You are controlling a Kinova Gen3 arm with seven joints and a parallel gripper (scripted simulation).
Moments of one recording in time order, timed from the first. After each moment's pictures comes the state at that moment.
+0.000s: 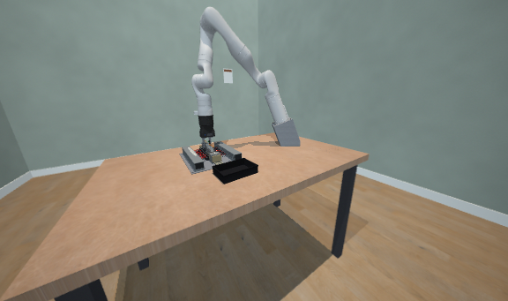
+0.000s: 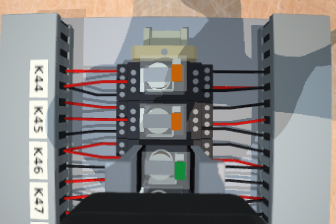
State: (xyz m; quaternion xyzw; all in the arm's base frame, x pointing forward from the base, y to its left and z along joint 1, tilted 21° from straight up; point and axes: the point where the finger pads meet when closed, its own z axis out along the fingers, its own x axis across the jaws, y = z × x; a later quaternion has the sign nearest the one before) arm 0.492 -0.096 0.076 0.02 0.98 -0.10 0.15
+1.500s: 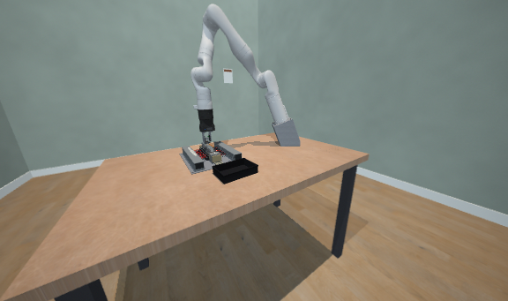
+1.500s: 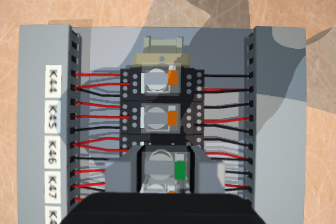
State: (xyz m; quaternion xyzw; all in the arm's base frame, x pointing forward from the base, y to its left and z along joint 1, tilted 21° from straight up) arm 0.481 -0.088 0.105 0.02 0.98 -0.10 0.15
